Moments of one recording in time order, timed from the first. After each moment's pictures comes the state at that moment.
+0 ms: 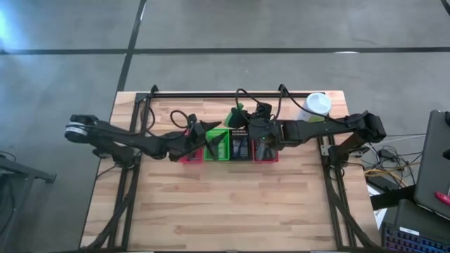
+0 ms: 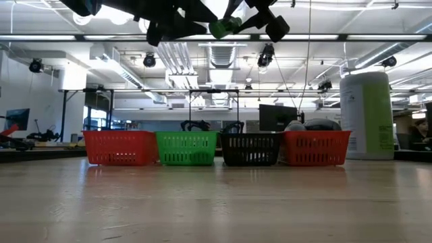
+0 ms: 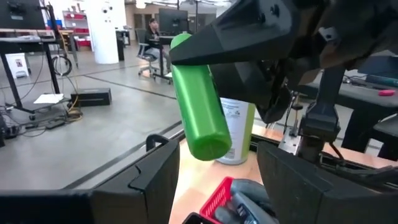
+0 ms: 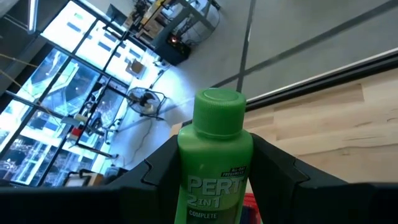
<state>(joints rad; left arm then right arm) -0.11 1.35 0.79 0.60 -0.66 -0.07 0.07 1.57 1.34 -0.23 0.88 1.31</state>
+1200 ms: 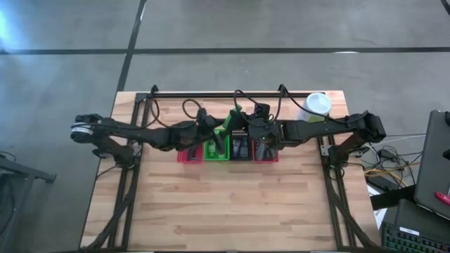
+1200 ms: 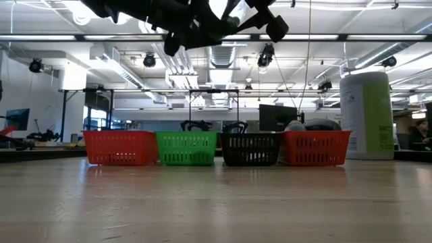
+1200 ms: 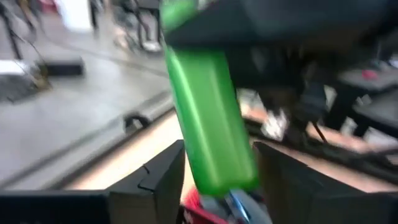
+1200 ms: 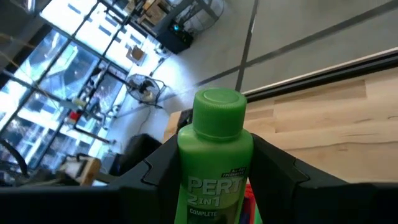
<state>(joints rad) 0.00 1.42 0.90 0.43 -0.45 -0.17 0.07 1.57 1.35 -0.24 0.83 1.26</state>
